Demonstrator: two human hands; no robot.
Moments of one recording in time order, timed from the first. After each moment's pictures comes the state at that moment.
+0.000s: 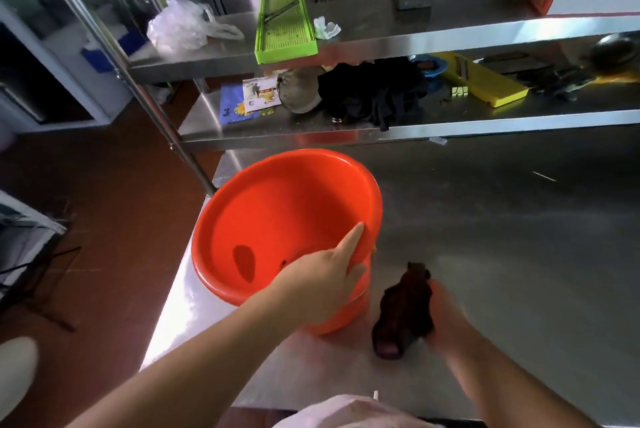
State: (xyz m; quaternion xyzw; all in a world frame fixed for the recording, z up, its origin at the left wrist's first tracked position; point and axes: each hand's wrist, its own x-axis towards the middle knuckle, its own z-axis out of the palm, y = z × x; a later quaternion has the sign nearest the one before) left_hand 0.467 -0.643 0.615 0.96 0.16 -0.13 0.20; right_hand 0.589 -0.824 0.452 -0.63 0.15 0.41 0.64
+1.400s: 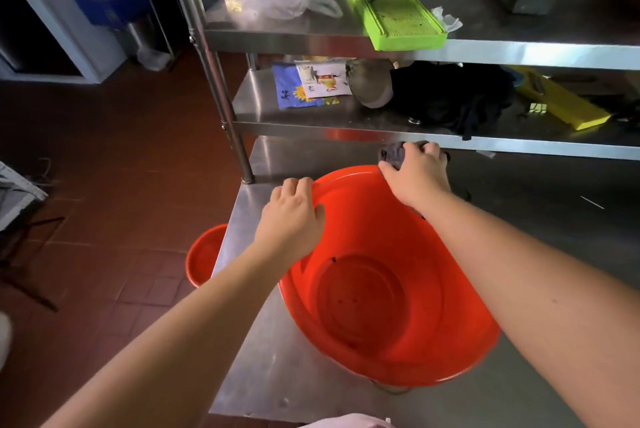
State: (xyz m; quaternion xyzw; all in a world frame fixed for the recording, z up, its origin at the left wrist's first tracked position) left_hand 0.405 -0.418 0.593 0.92 0.32 0.07 0.21; right_hand 0.617 -0.534 0.606 -0.95 -0.23 0.04 0.19
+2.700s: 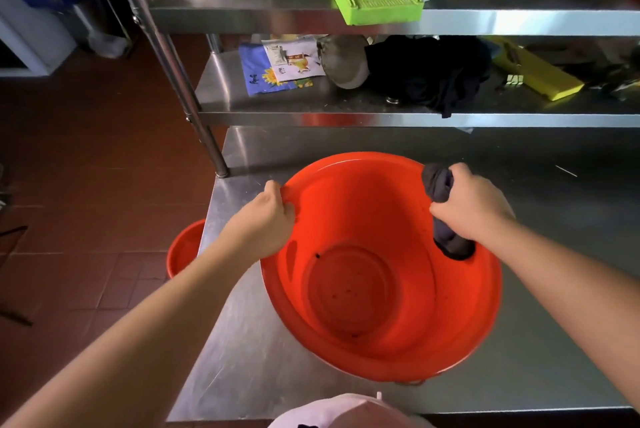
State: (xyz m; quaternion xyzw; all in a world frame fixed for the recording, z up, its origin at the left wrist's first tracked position) left_hand 0.413 -0.383 0.562 0.90 0.34 0.00 0.27; right_hand 0.645 -0.656 0.573 -0.97 -0.22 0.05 0.09
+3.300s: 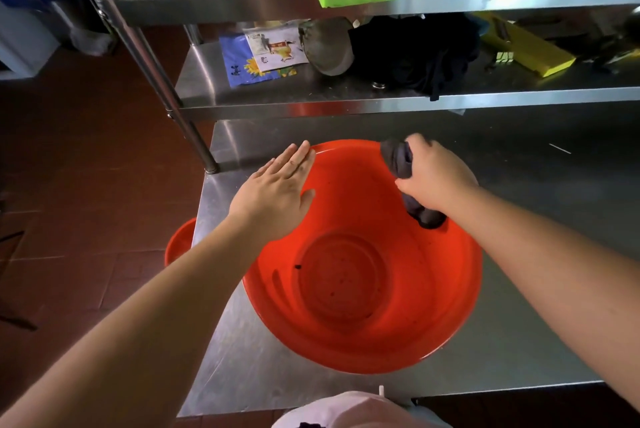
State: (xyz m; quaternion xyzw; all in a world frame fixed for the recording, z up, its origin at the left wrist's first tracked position) left_hand 0.450 -0.391 0.563 0.99 0.10 0.01 0.04; right_hand 0.646 -0.622 0.580 -0.94 -0.31 0.04 0.10
